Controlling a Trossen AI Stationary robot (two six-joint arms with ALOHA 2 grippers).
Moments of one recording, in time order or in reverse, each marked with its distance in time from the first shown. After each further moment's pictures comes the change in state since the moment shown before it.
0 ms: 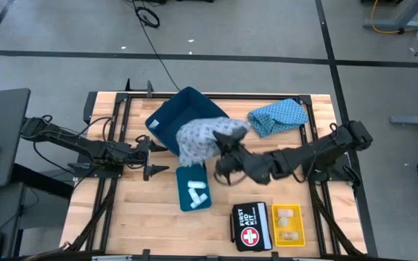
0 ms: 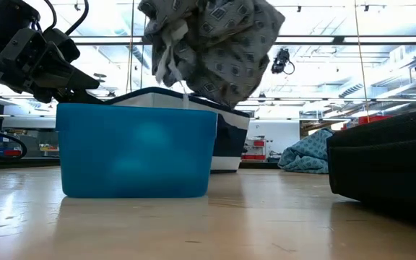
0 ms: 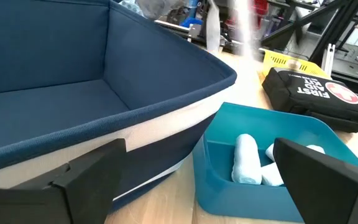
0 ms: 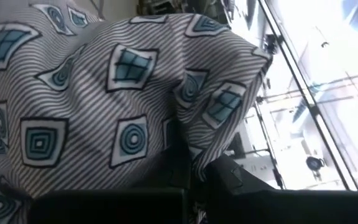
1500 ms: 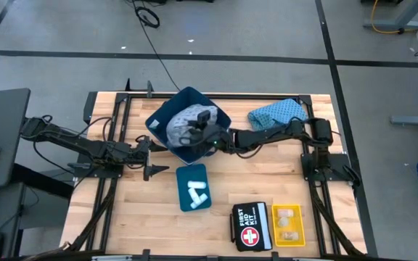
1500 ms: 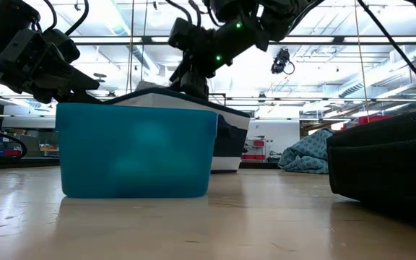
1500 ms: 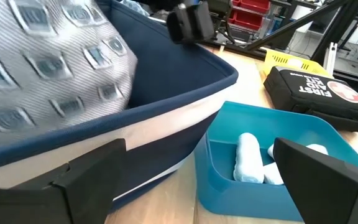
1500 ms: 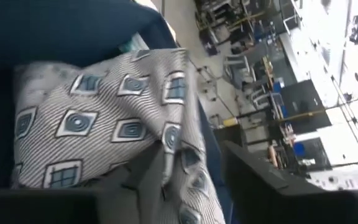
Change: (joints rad) left arm 0.000 0.000 0.000 -0.005 -0.003 0.000; right arm -0.375 0.361 0.000 0.165 -0.544 0.225
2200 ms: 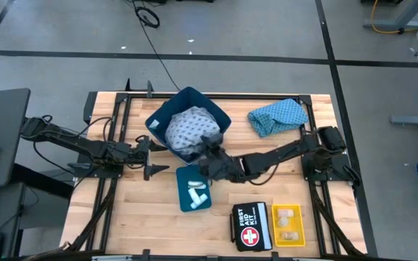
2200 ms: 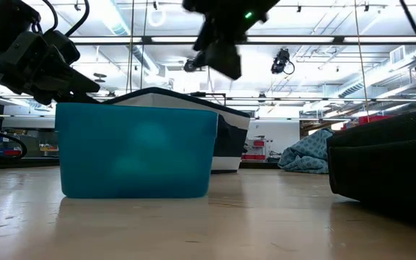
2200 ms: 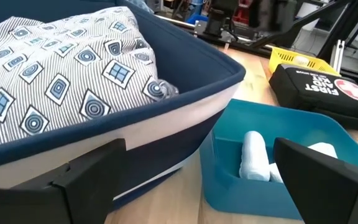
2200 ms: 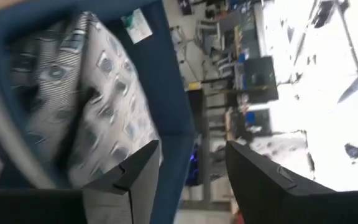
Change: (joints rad) left arm 0.000 0.000 0.000 -0.013 -0.016 -0.003; right arm 0.276 -0.085 0.000 -0.259 0.486 0.048
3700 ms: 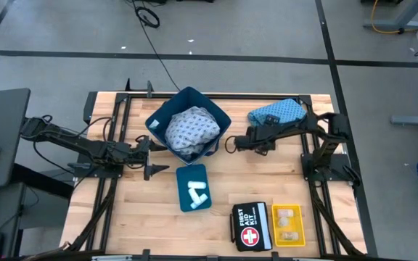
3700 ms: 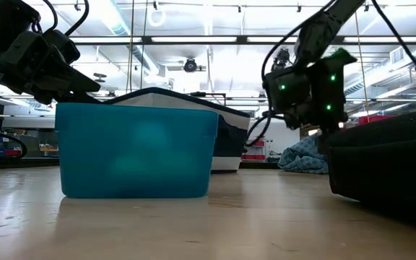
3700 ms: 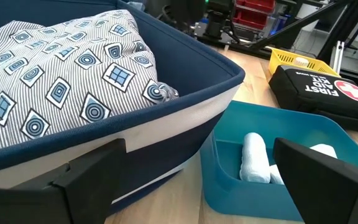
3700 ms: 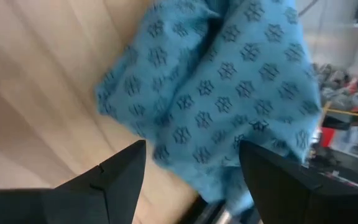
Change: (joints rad) left arm 0.000 0.000 0.000 0.006 -0.002 0.008; right arm -0.408 -0.102 -0.374 -1.055 -0.284 1.187
